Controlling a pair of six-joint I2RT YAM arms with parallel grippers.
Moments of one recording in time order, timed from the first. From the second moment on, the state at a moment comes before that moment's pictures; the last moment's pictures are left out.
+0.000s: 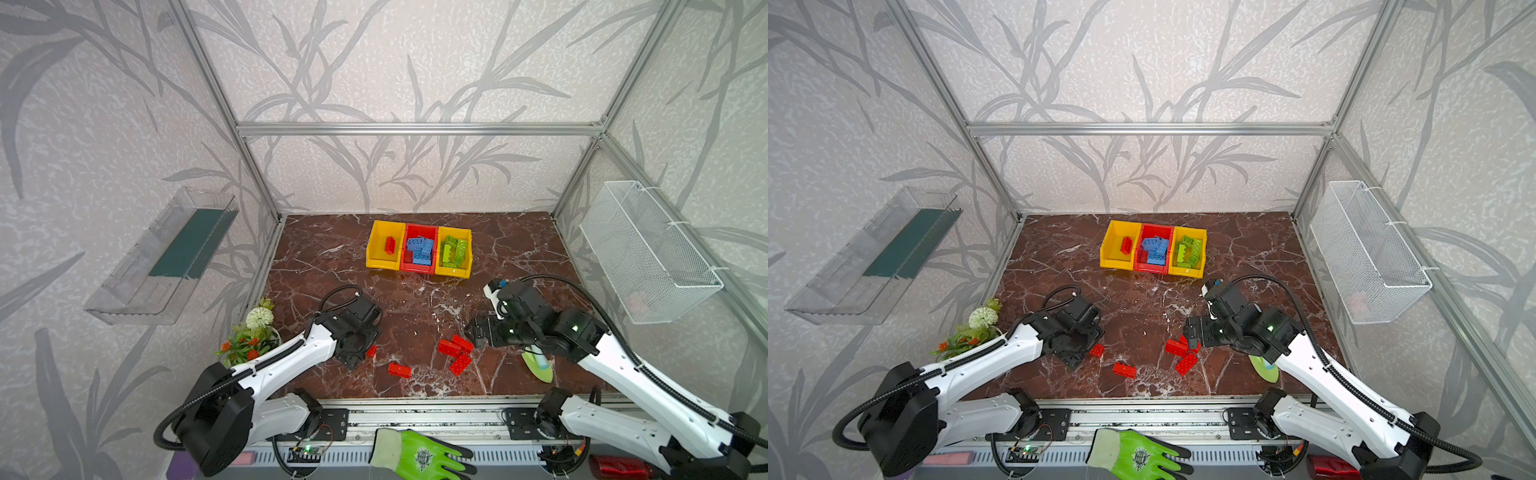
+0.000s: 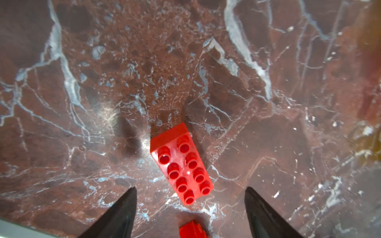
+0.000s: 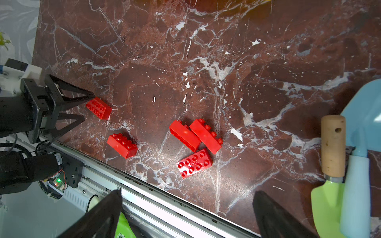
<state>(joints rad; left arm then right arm) -0.64 1.23 0.67 -0.76 -0.06 -1.56 0.74 0.94 0.96 -1.00 -0.04 0.60</state>
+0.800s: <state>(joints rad) -0.63 1.43 0.71 -0.70 -0.01 -1.58 0.74 0.92 0.94 -1.04 0.00 0.61</state>
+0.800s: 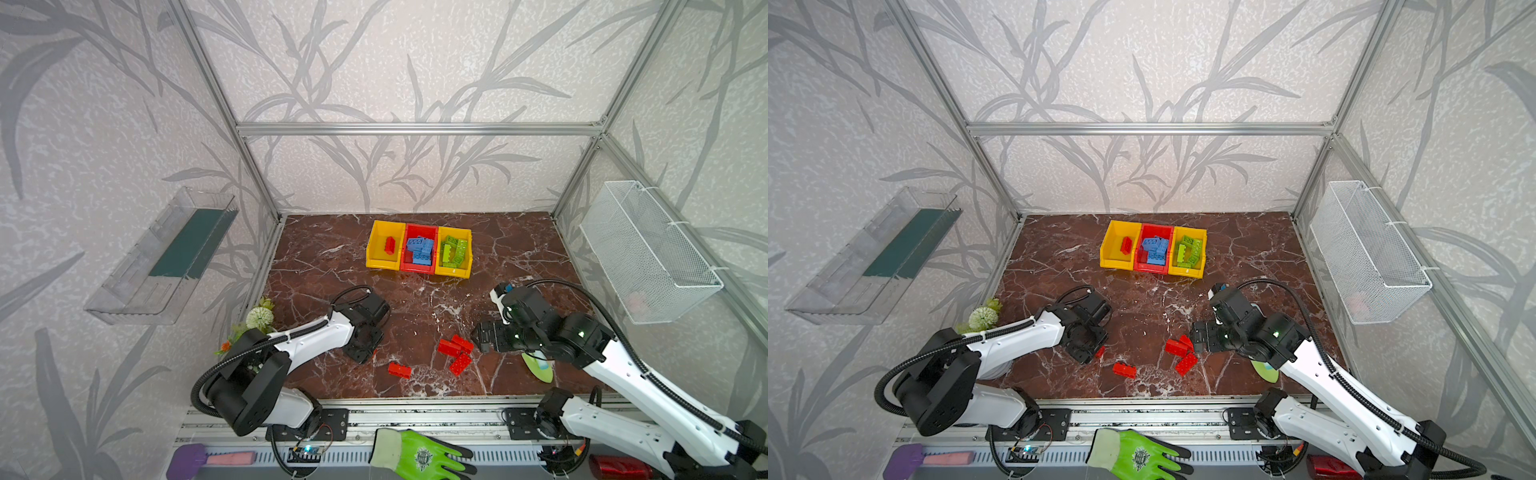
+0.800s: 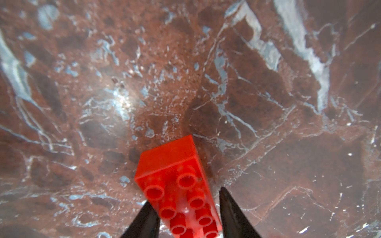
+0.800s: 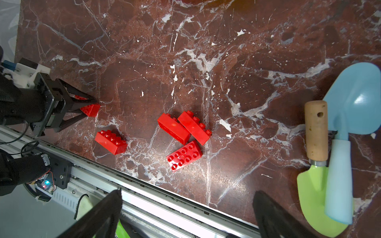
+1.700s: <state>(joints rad) -0.44 2.28 2.26 -1.19 -0.29 -0.79 0.48 1.28 1.22 -0.99 -0.09 0.46</state>
